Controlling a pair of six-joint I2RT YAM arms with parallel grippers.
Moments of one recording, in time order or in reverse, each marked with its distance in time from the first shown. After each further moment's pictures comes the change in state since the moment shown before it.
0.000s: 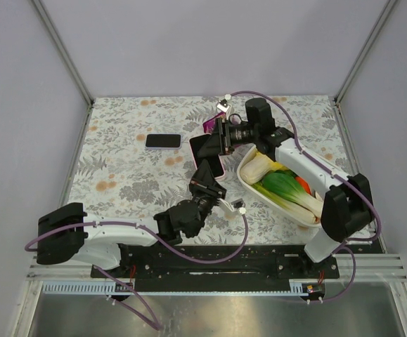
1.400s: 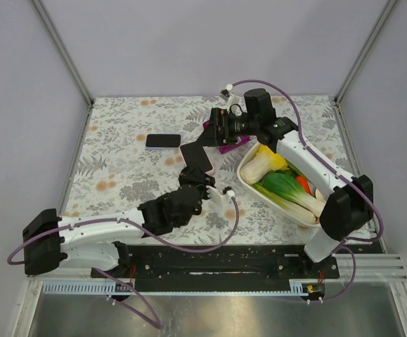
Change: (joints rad) left arm 0.140 -0.152 0.138 -0.653 0.116 -0.521; right arm 0.006 -0.006 0.169 -0.238 0.233 -0.126
